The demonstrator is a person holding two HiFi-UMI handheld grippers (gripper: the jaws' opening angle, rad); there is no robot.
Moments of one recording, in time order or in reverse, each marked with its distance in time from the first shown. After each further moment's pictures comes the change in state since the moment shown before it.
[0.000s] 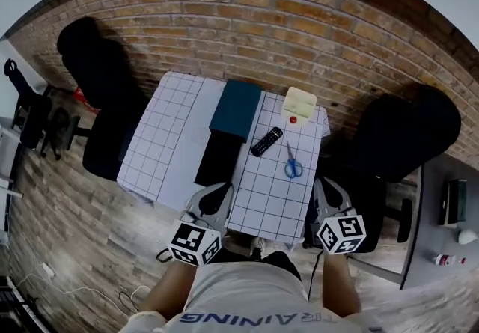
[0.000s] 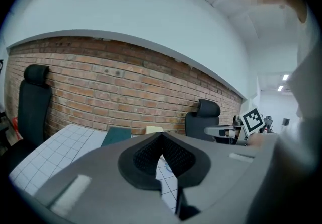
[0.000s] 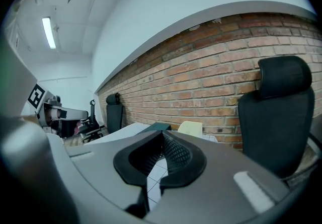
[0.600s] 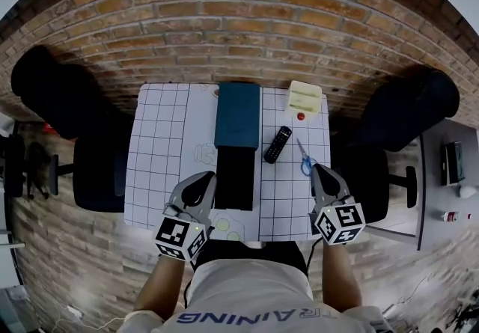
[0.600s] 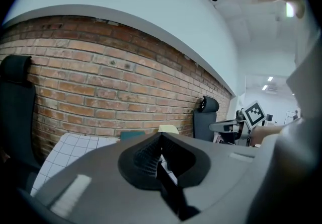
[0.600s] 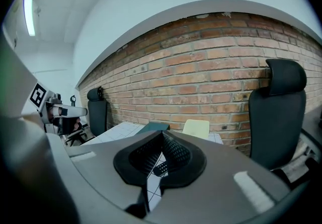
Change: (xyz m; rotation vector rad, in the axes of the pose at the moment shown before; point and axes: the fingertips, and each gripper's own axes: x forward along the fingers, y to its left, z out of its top) left arm 0.052 0.162 0.026 0.045 0.079 -0.167; right arm 0.103 0.053 0.010 0.037 0.064 -0.200
